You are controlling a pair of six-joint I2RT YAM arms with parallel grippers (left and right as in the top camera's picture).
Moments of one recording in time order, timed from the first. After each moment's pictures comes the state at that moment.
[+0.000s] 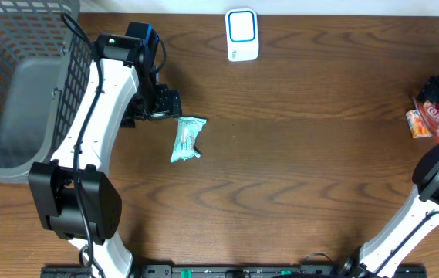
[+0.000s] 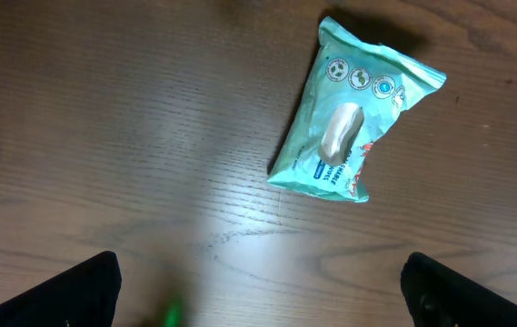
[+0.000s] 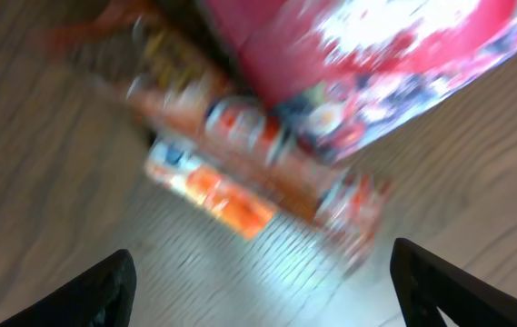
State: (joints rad) left arm -0.17 1.88 1.75 -1.44 0.07 -0.32; right arm -0.49 2.24 2.05 -1.25 0.19 0.20
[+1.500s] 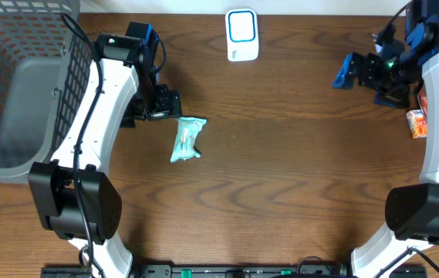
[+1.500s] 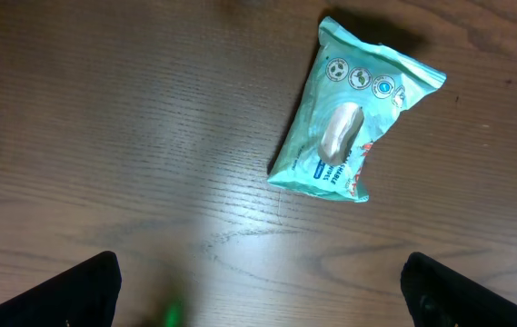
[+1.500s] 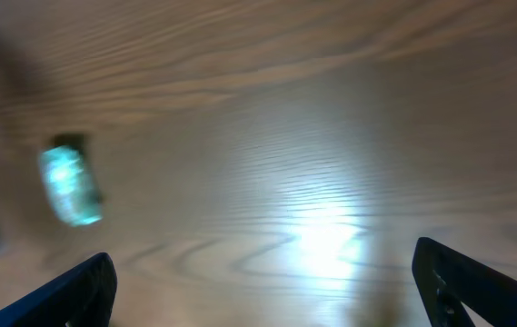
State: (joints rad) left arm -0.17 1.88 1.75 -1.43 0.07 -0.32; right arm -0.12 1.88 2.05 -1.57 -0.26 0.17
